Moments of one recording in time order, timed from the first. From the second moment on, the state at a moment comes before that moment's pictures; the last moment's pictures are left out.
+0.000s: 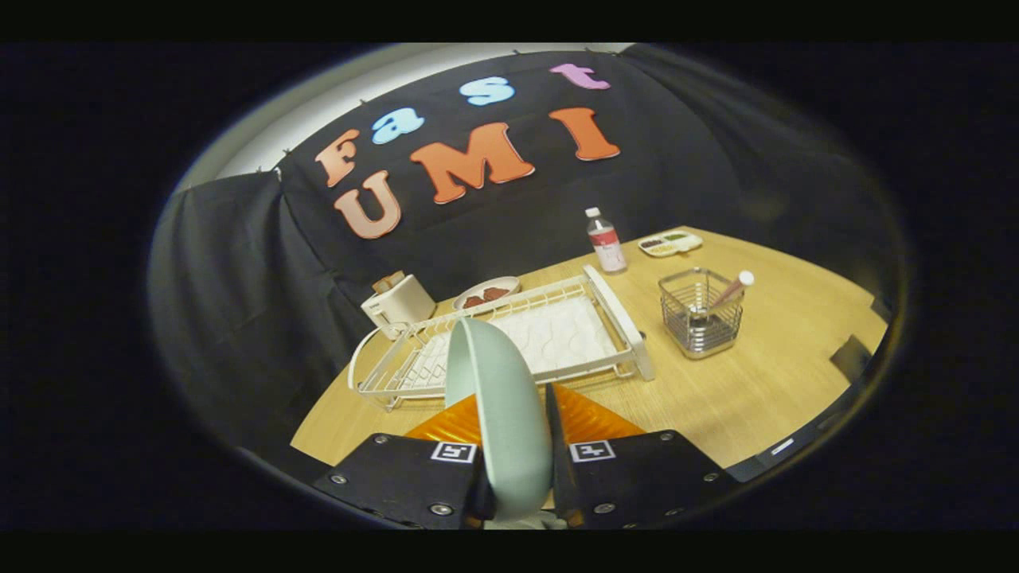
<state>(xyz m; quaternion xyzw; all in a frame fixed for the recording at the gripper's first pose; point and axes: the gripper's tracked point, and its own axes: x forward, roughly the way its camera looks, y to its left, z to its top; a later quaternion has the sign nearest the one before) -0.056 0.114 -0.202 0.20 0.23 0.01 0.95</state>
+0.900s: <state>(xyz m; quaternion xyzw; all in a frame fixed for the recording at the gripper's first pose) -0.058 0.099 -0.299 0.34 0.28 -0.02 0.90</state>
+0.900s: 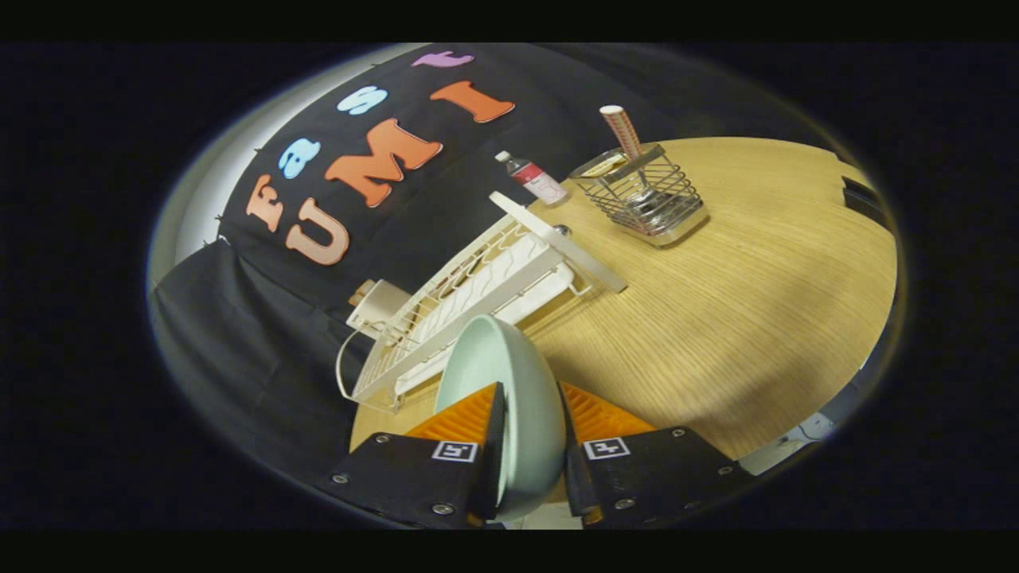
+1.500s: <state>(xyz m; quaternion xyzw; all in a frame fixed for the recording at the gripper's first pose) -0.050 0.042 -0.280 0.20 0.25 -0.05 0.95</state>
